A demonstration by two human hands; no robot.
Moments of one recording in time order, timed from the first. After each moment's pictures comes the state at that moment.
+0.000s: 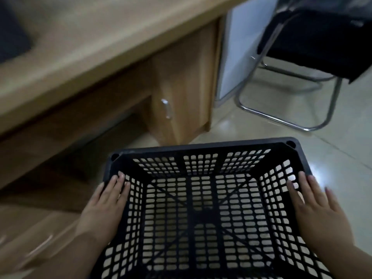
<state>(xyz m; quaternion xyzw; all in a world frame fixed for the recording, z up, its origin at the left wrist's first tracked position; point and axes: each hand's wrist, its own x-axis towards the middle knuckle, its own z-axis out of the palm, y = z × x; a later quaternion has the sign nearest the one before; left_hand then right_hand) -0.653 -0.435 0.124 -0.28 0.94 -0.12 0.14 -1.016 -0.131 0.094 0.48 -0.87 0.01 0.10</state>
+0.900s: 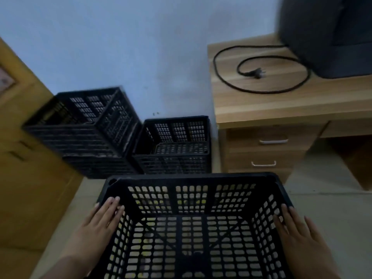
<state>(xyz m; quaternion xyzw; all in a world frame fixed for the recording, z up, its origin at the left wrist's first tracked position) 0.163 -0.238 0.267 -0.53 0.82 -0.14 0.19 -0.317 -0.270 0.172 0.80 -0.58 0.14 0.05</state>
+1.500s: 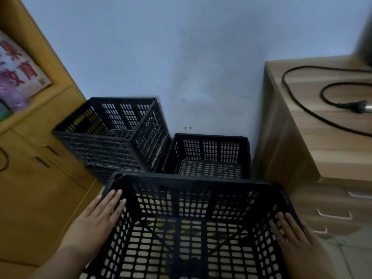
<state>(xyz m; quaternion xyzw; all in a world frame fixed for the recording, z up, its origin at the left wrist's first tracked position) 0.305 -0.352 0.308 -0.62 0.69 -0.08 0.36 -0.153 -0.431 0.152 0.86 -0.44 0.16 0.18</state>
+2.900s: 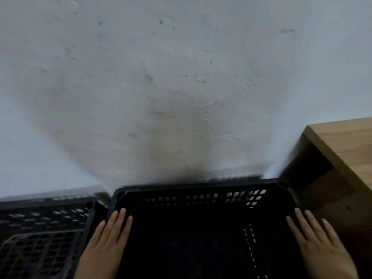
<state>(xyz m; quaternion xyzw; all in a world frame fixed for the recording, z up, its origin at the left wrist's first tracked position) 0.427 -0.909 0.185 -0.56 0.82 -0.14 -0.03 -0.069 -0.869 0.173 0.74 -0.64 0.05 0.19</state>
